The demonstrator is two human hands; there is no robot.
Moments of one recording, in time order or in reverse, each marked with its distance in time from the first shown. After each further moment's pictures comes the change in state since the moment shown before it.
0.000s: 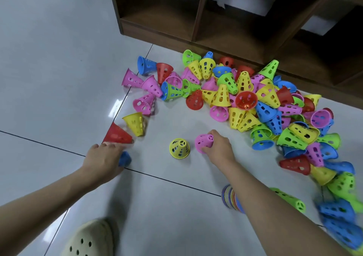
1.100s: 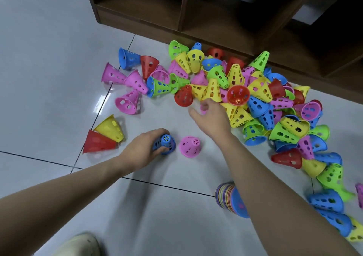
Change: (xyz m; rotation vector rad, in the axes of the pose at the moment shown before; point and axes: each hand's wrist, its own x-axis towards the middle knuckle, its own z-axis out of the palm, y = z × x) left_hand 0.067 0.106 -0.016 -0.764 0.015 0.376; right_hand 0.044 -0.057 -0.045 0.005 0.173 -0.025
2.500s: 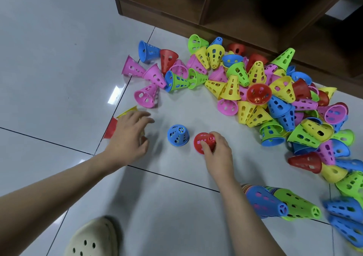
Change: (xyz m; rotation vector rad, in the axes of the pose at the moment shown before) left_hand -0.042 -0.035 -0.051 0.310 0.294 0.036; right_hand -0.091 0.039 0.066 0.182 0.011 0.042
